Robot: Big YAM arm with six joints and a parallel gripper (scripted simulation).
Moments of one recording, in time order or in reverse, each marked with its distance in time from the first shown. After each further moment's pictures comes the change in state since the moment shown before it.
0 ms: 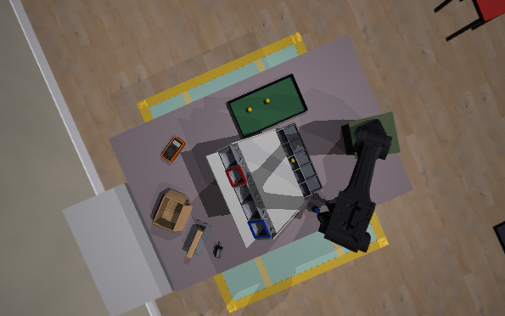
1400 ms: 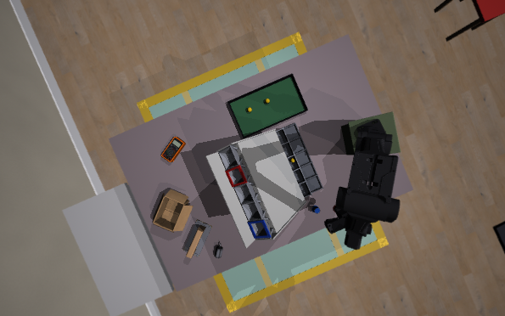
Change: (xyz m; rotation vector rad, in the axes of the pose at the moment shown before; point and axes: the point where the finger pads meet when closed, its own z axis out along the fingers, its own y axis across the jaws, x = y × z) arm 0.000 0.000 -0.098 0.002 0.001 -0.001
